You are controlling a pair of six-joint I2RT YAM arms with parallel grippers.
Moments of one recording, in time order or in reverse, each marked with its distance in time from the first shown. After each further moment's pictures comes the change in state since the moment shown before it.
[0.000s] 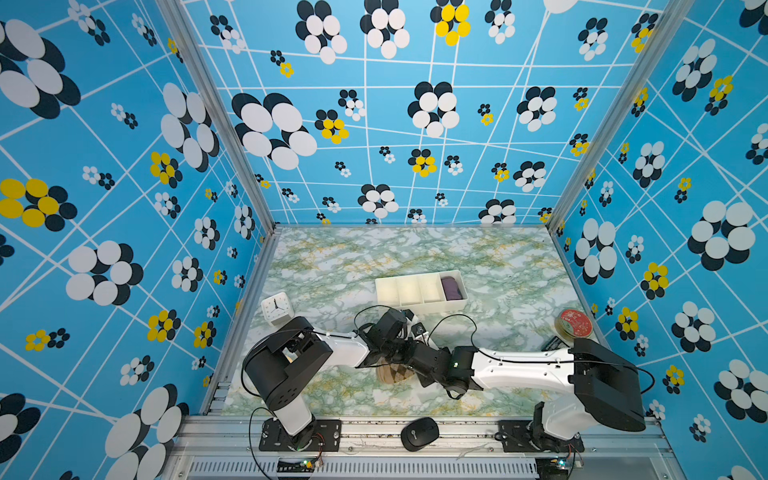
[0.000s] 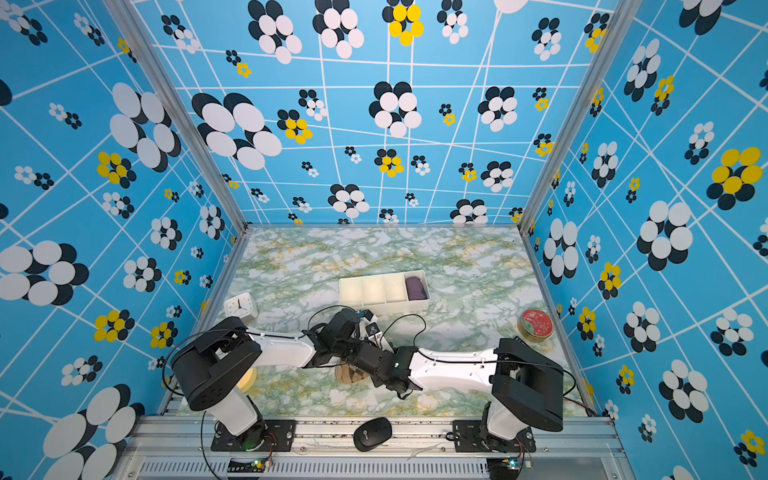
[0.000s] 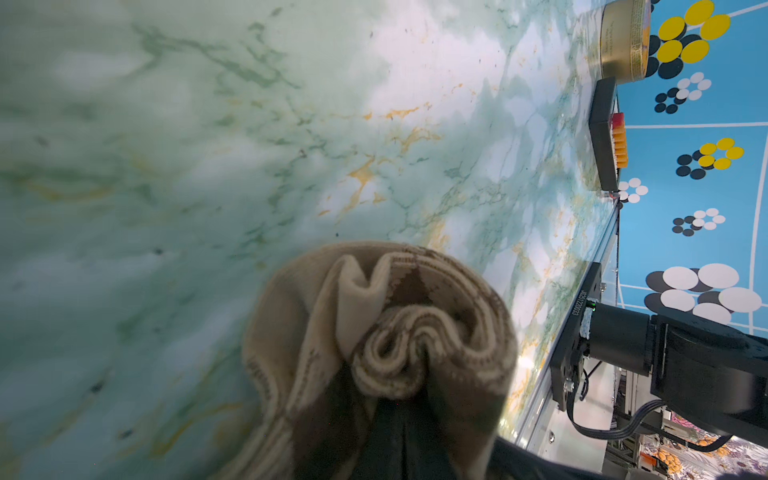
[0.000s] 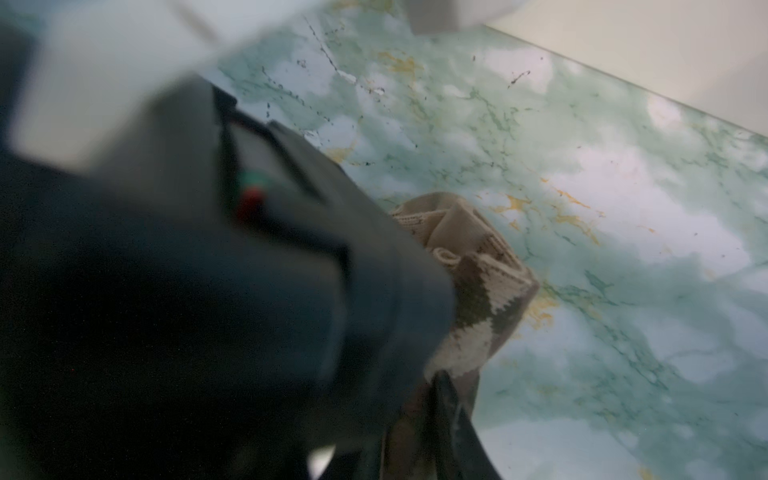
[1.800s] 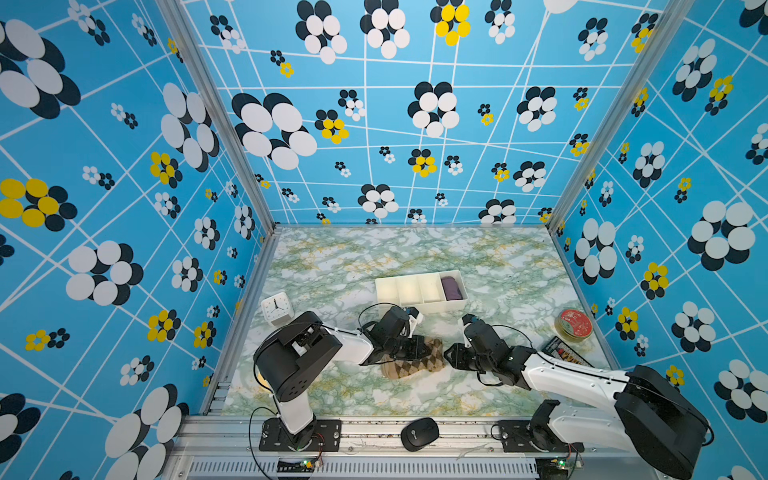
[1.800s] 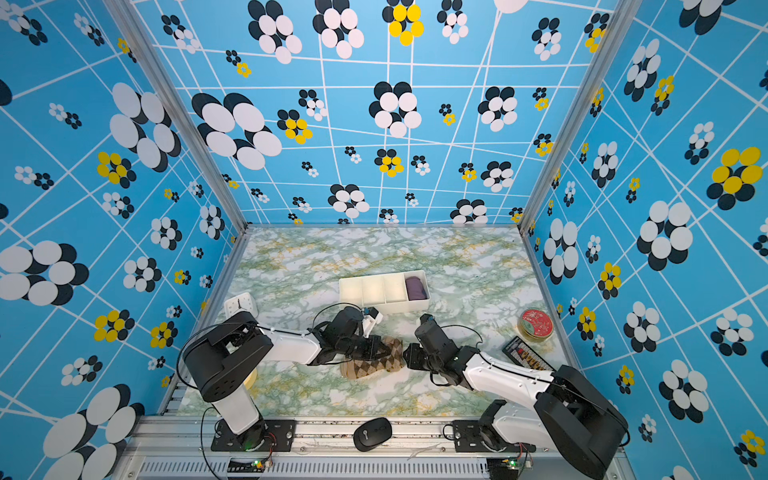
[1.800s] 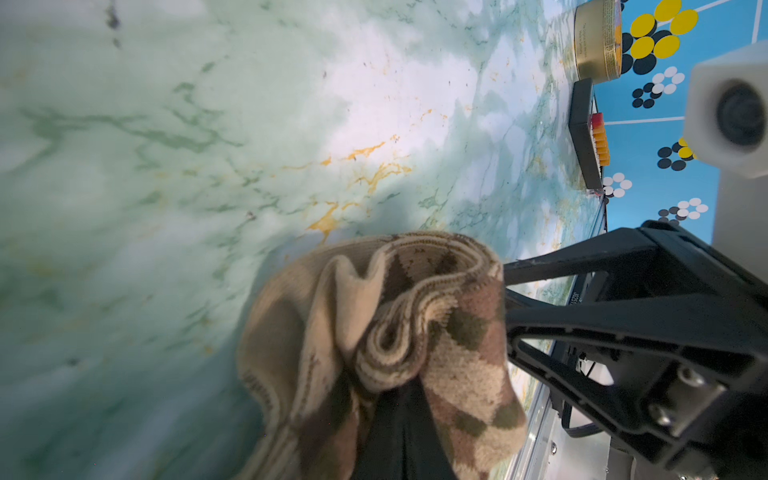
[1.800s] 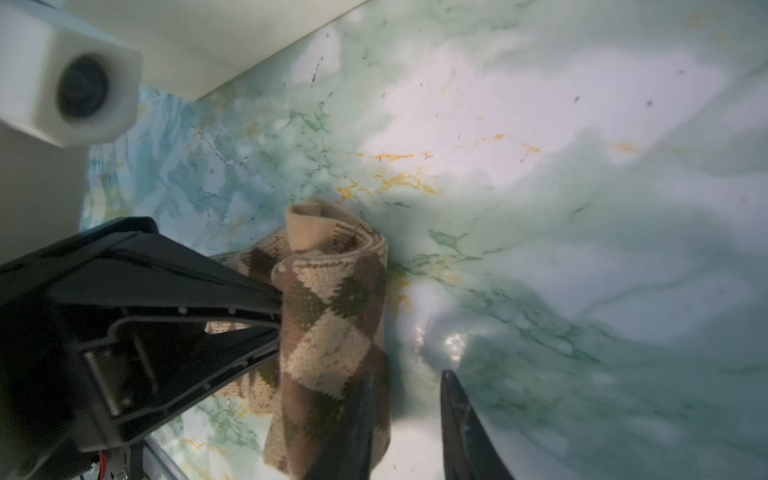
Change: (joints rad) left arm 0.013 0.066 0.024 0.077 0.043 0.040; right arm -0.451 -0.312 -0.435 0.373 -0.472 0.151
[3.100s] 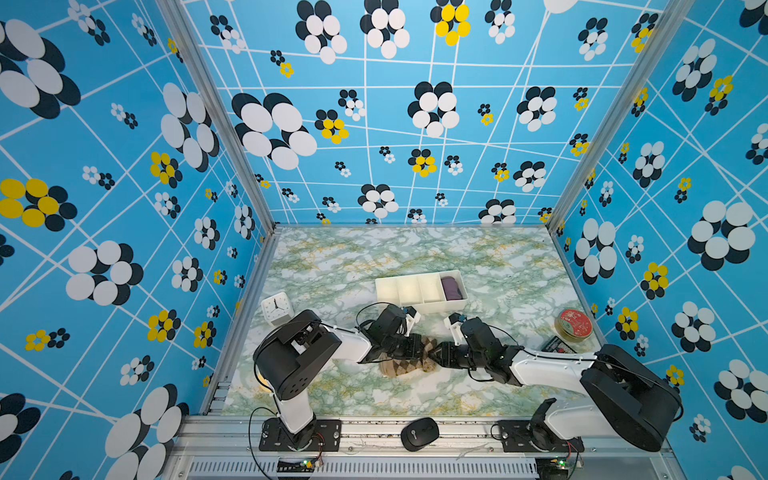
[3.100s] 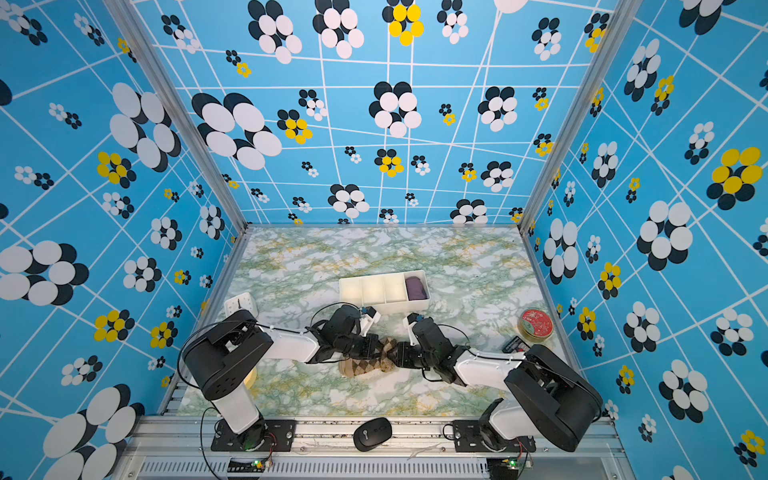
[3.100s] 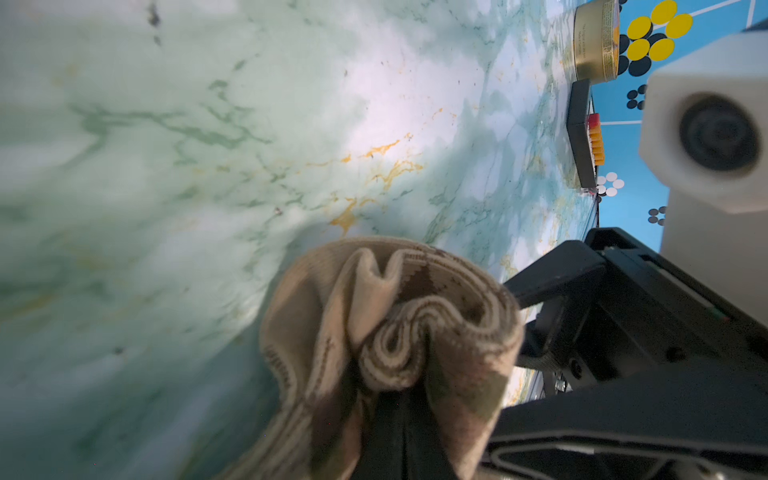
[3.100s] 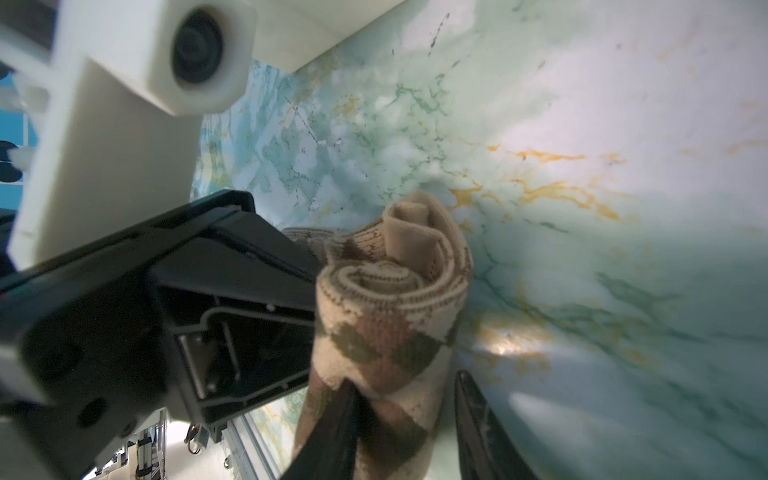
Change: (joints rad) left arm 0.033 0.005 -0.006 -0.001 0.046 0.000; right arm -0.016 0.171 -0.020 0.331 -0.233 0.007
